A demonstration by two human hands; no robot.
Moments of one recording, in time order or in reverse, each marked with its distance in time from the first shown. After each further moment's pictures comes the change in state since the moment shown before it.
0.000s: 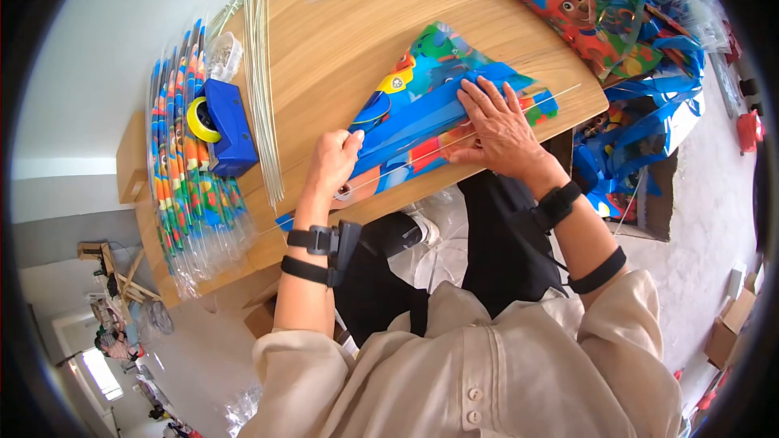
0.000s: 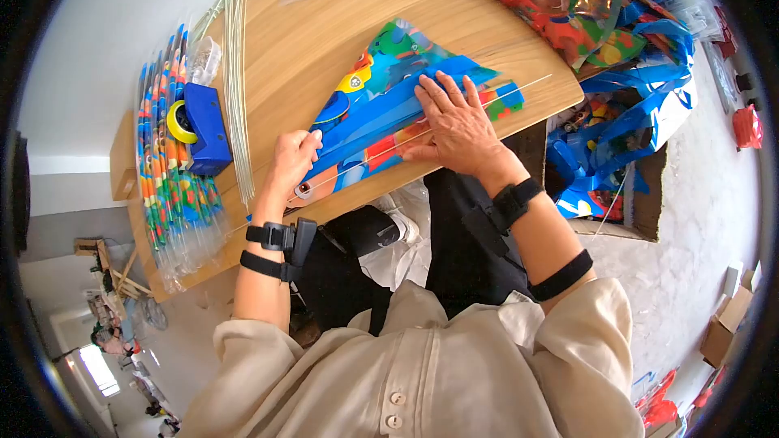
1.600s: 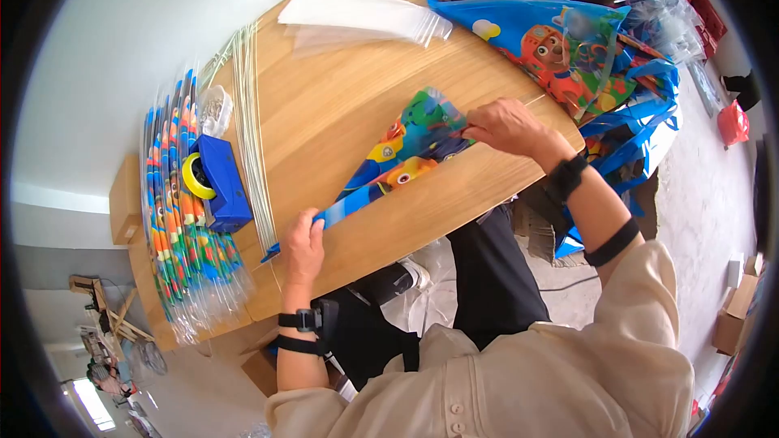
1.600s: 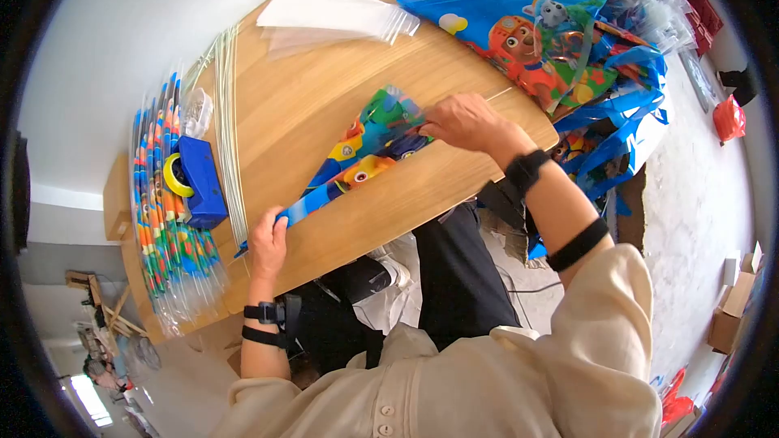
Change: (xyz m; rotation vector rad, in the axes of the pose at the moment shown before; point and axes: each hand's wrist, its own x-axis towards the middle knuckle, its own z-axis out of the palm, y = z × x) left_hand -0.045 -0.036 -0.016 0.292 0.342 0.364; right_hand 0.070 0.075 -0.060 0.044 -0.302 -0.066
